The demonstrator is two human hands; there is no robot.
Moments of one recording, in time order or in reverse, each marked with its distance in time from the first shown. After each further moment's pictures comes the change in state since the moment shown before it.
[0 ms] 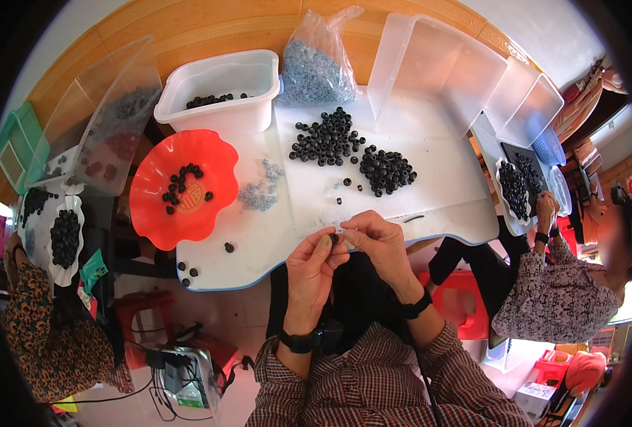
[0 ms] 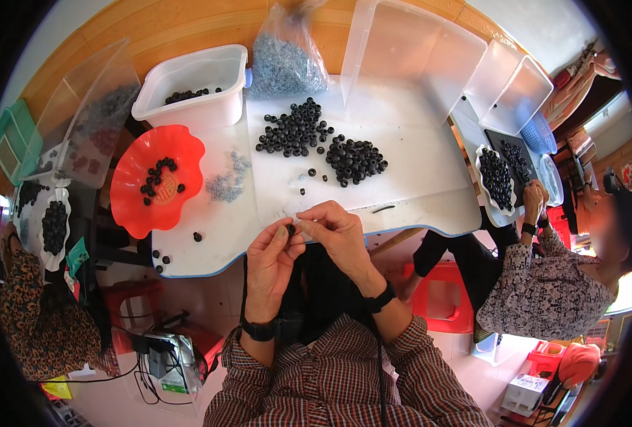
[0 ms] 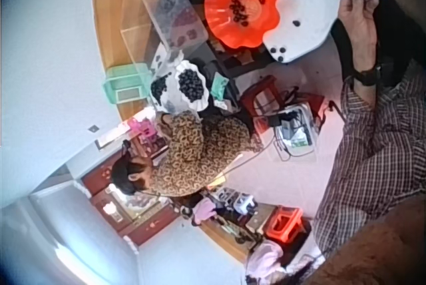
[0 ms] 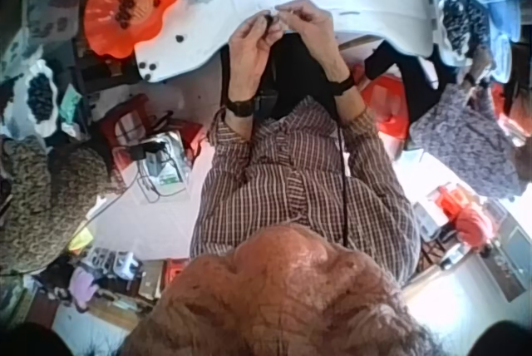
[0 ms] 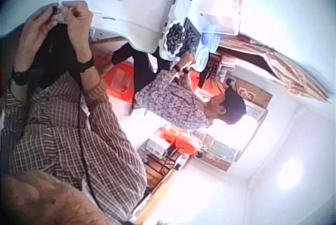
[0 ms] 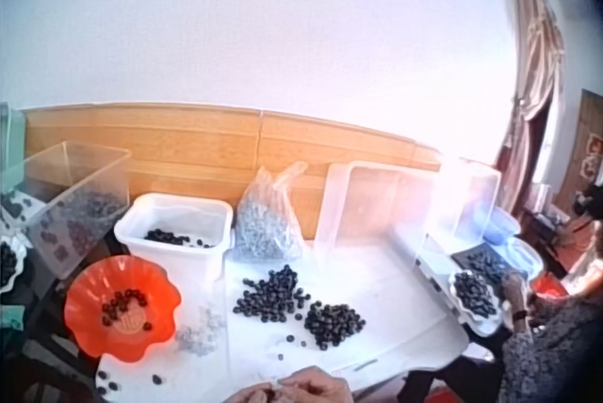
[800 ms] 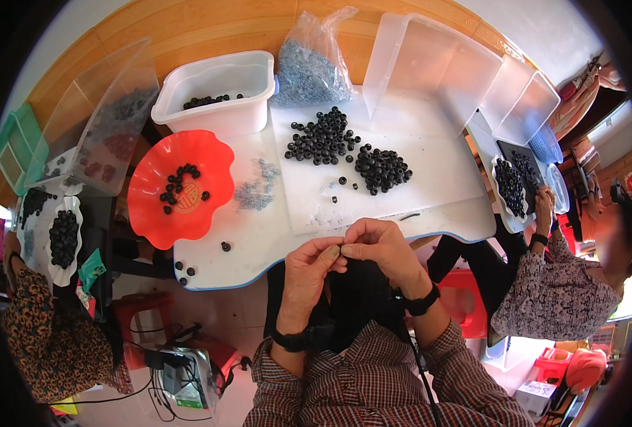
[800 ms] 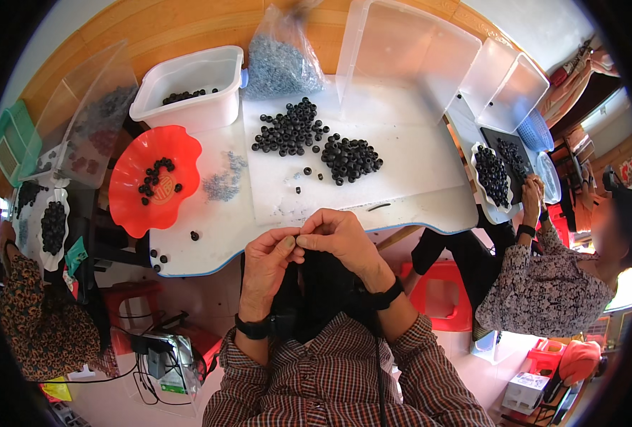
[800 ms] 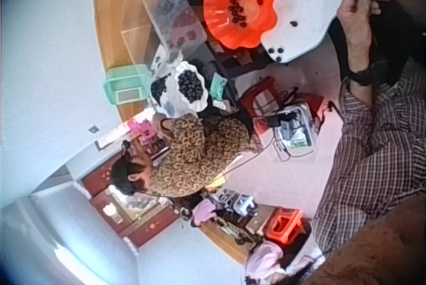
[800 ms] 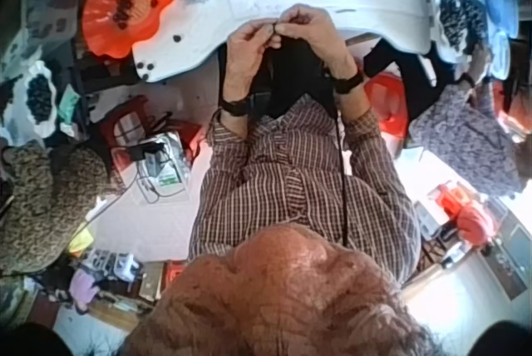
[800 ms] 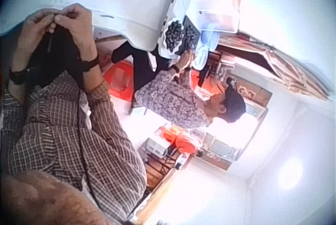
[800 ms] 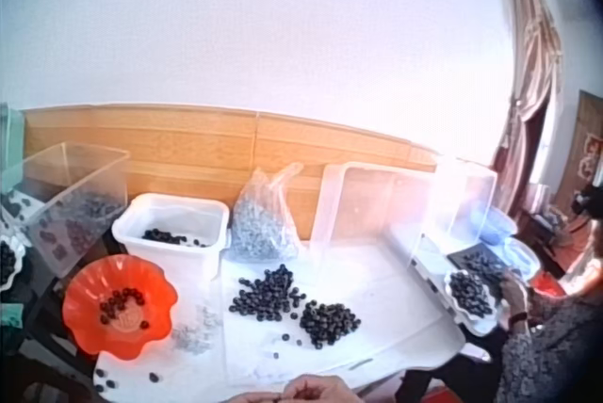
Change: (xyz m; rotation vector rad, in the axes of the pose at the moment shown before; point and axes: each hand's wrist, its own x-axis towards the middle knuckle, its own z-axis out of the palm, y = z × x) left_hand -0.006 0.004 -0.006 0.323 -0.131 -0.036; right_hand -0.005 -0.021 -0.018 0.027 -0.207 0.276
